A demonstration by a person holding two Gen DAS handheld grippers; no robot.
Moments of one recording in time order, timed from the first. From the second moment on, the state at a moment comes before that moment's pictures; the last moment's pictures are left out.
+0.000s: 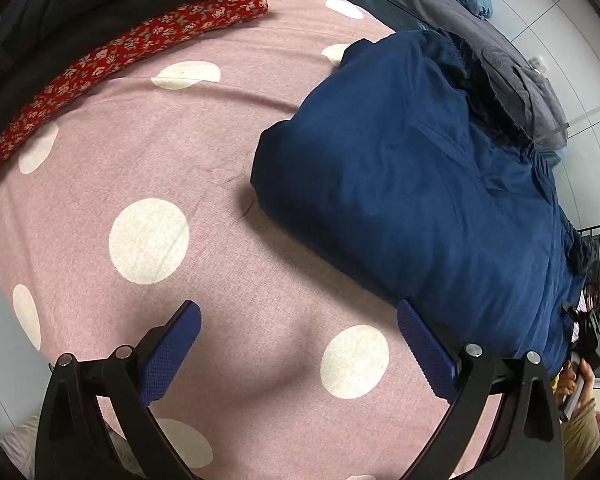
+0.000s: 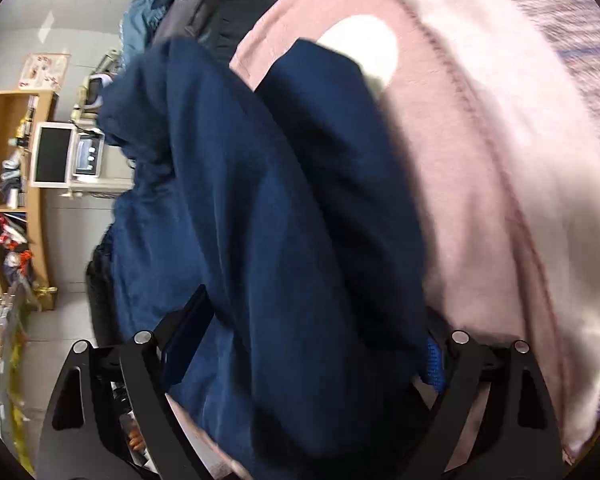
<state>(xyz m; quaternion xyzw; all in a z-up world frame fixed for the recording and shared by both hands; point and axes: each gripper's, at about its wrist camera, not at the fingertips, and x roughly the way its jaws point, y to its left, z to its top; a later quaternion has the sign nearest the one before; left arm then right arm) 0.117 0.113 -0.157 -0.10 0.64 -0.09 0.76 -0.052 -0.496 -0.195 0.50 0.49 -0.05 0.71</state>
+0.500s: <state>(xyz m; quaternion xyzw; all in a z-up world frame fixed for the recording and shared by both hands) 0.219 0.120 -0.137 -0.16 0.60 -0.20 0.76 -0.035 -0.462 -0.191 0.43 0.53 -0.07 0.73</state>
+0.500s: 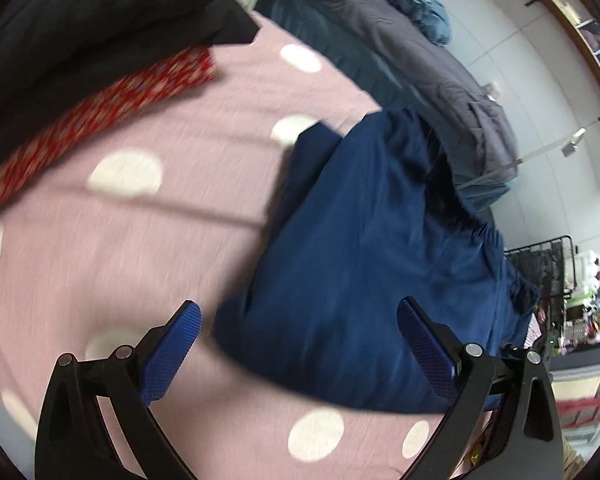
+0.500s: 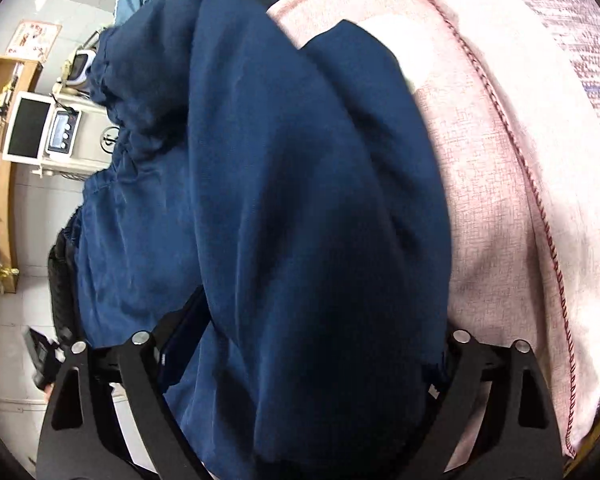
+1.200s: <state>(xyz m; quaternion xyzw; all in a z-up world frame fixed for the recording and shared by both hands) 0.308 0.048 -0.235 -0.12 0.70 -0.28 0.65 -0.002 -0.431 -0.188 0.37 0.57 -0.11 0.73</state>
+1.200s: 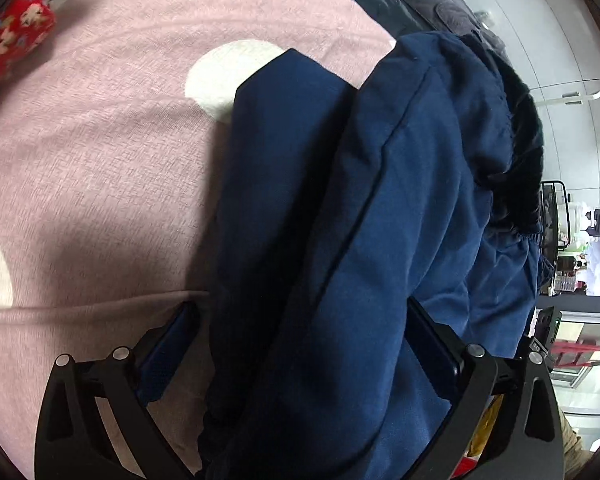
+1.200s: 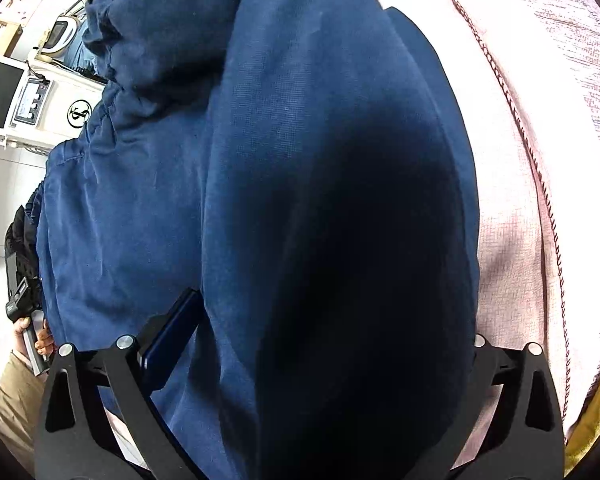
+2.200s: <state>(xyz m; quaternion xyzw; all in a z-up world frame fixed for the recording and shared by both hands) 0.254 0.012 -0.154 -0.11 0.62 -0.32 0.71 -0.023 -0.380 -0.125 0.30 0.54 -0.15 0.77</state>
